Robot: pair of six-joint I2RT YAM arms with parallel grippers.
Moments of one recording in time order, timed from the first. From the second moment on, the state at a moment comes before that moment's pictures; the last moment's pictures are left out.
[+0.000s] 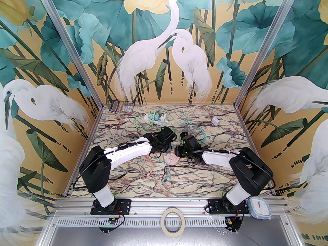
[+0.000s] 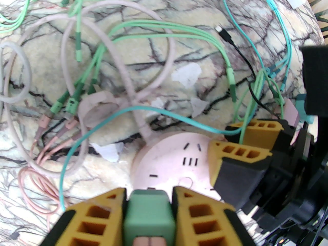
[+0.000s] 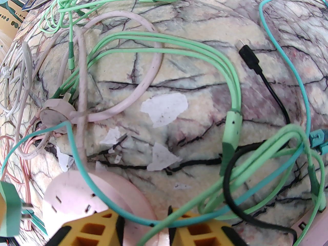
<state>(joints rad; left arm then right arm) -0.85 1.71 1.27 -0.68 -0.24 -0.68 0.62 1.61 0.70 0.05 -0.10 0.55</state>
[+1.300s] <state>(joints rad) -0.41 1.06 0.36 -0.03 0.14 -1.05 0.62 1.57 0.67 0.03 -0.07 0.55</state>
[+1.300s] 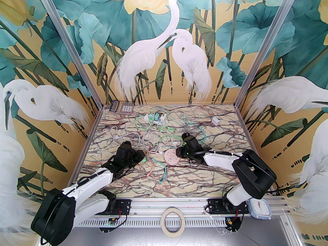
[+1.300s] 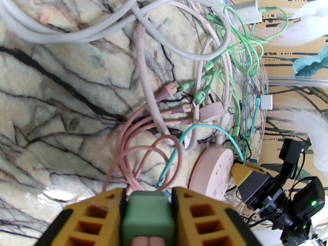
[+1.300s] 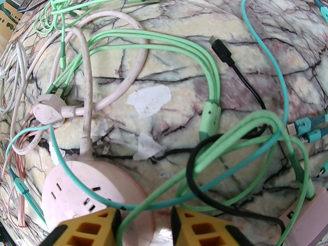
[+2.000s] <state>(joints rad) -0.35 0.80 0.28 -0.01 0.00 -1.28 0.62 1.57 0.67 0.03 -0.07 0.55</state>
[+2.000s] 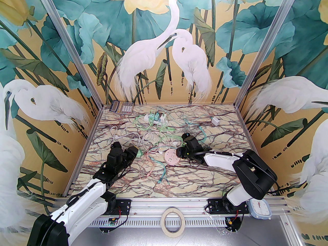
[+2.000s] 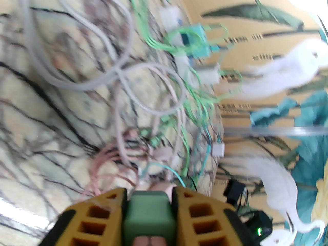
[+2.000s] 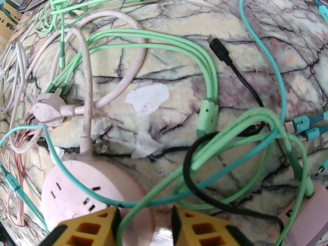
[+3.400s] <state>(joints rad) -0.35 1.06 0.53 -0.27 0.20 -1.18 0.62 1.40 0.55 0.01 -0.04 0.52</state>
